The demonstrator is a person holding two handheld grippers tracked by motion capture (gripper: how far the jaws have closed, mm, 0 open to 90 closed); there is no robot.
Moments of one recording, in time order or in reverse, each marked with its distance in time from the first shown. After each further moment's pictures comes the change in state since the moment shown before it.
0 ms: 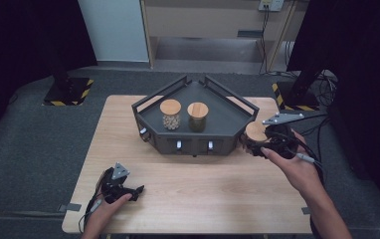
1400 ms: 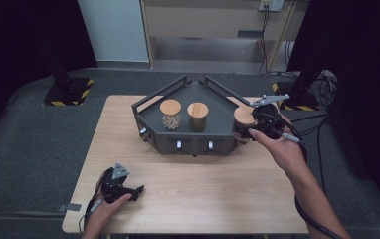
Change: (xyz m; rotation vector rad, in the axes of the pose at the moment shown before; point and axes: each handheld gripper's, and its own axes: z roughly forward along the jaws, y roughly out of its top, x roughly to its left) left arm 0.000 0.000 0.000 0.000 0.000 0.000; right arm -0.003 0.043 0.026 -0.025 0.020 0.009
